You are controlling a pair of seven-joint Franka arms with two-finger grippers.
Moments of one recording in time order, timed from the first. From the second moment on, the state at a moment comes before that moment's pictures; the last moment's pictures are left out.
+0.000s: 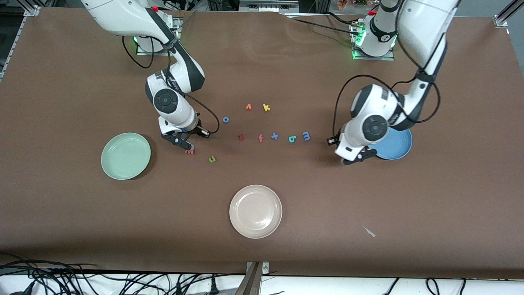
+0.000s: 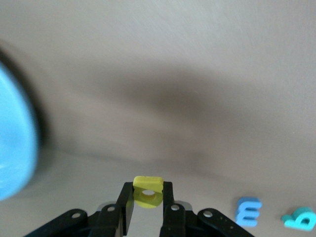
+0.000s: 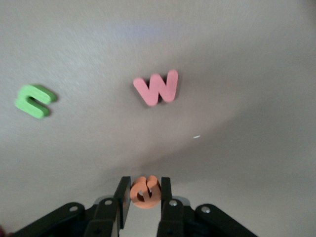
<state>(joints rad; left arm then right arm) -0.17 0.46 -0.17 -1.93 -0.05 2.11 -0.62 0.30 0.44 0.17 -2.09 -0.03 2.45 0.93</state>
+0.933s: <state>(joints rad) 0.10 0.47 -0.16 -2.03 0.05 2.11 -0.18 0.28 0.37 -0.20 -2.06 -0.03 2.26 0.20</state>
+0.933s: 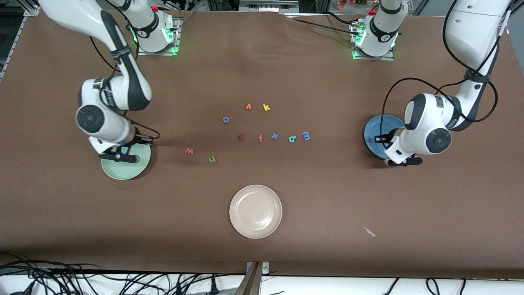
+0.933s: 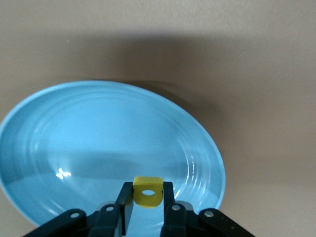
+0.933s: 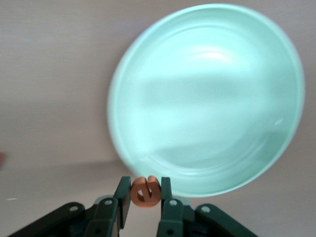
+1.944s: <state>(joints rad) 0.07 0.42 -0.48 -2.02 0.04 2.23 -0.80 0.20 0.42 -0.09 -1.99 -0.01 2.25 0.05</state>
